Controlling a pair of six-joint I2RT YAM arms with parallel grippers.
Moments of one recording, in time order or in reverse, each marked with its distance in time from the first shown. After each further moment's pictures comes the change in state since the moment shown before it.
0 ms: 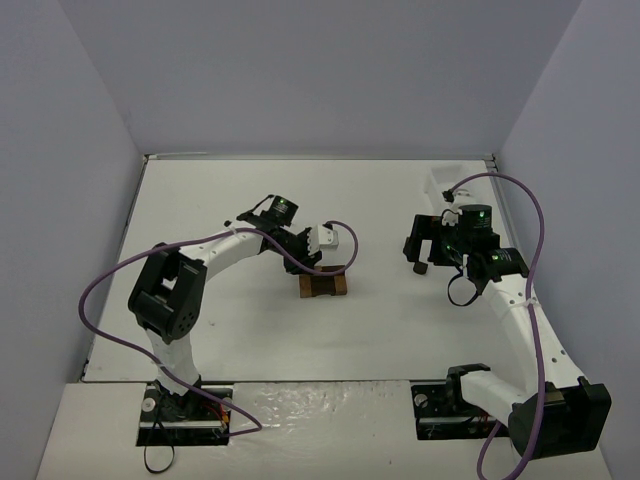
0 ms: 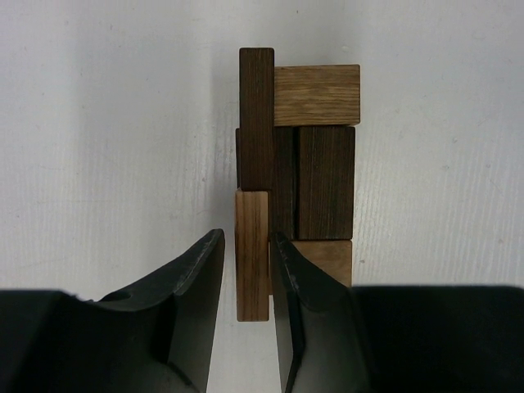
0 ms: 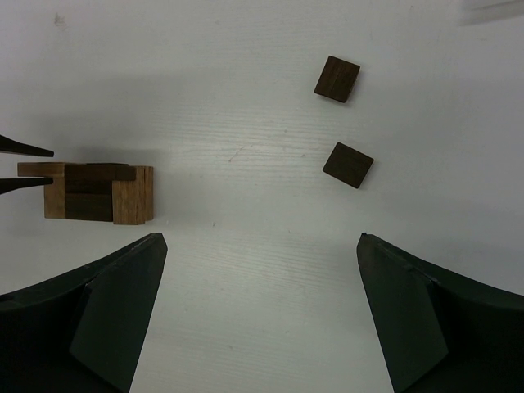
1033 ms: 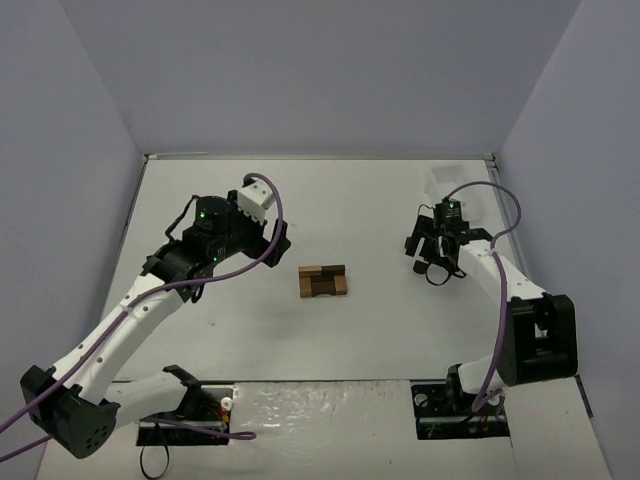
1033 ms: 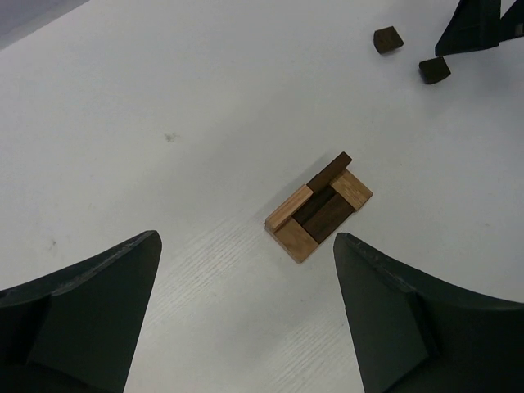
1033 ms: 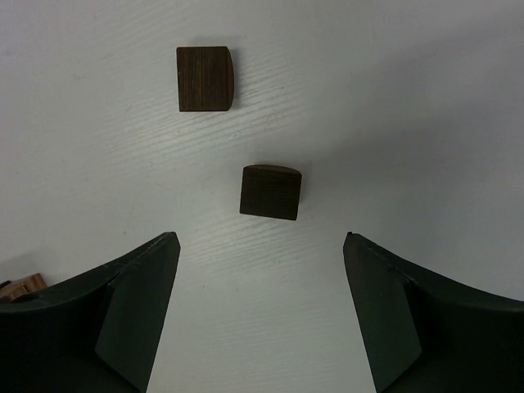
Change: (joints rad) left arm -0.001 -0.704 -0.187 0.093 -0.470 -0.749; right arm 0.000 0.352 -0.015 0.113 0.272 0.230
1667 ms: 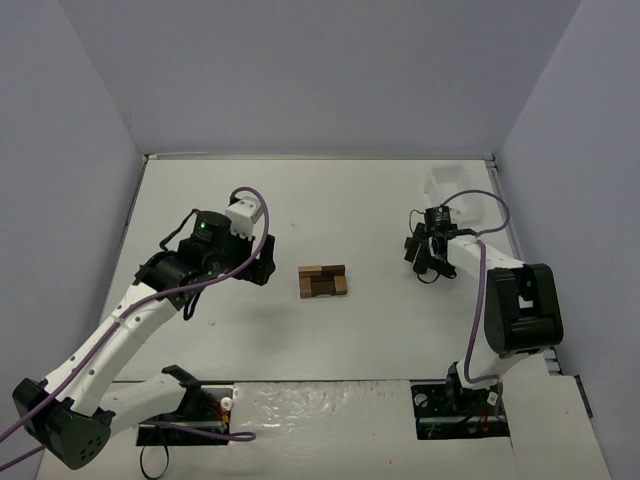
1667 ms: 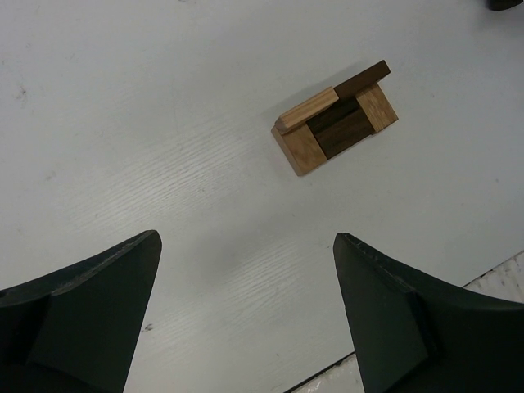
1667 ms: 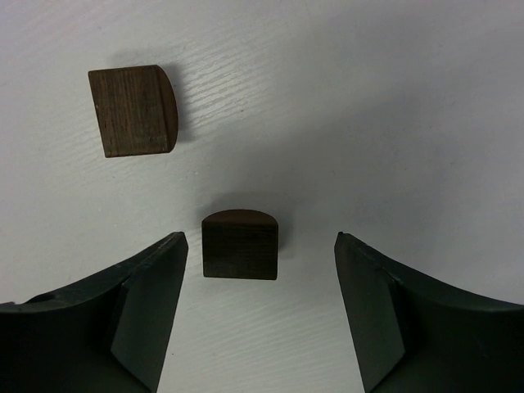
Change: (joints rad) left arm 0.001 -0.084 -0.034 -0.281 -0.127 -0.193; right arm 0.001 0.194 -0.019 0.114 0.084 0.046
